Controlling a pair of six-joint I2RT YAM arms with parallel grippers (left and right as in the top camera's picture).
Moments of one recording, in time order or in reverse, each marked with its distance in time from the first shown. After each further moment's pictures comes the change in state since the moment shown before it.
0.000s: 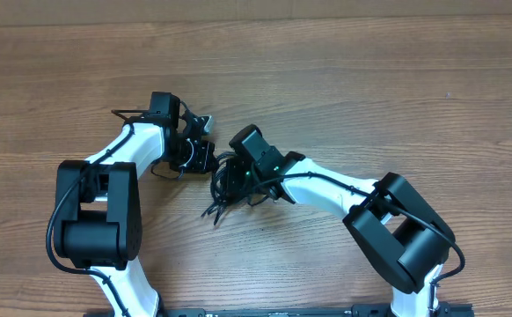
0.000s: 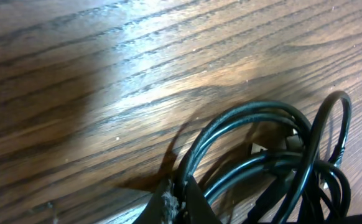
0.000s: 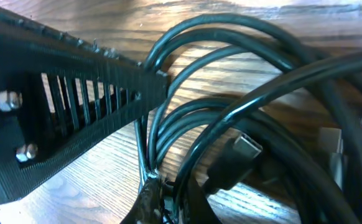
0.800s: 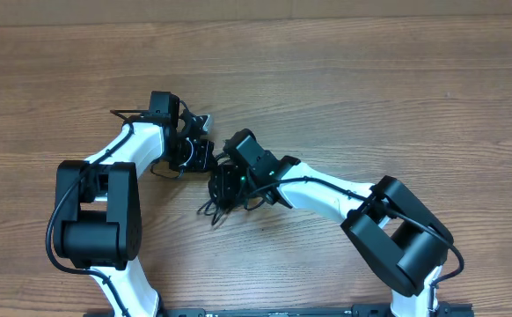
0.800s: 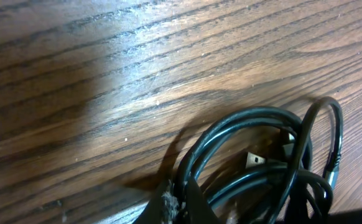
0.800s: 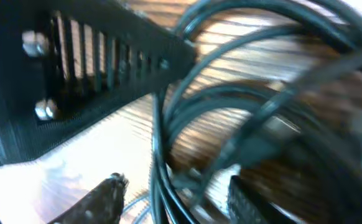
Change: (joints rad) left arm 0.001 0.000 0.005 0.001 -0.013 -0.022; right arm 0.020 -0.013 0.000 -0.016 -0.009 -0.066
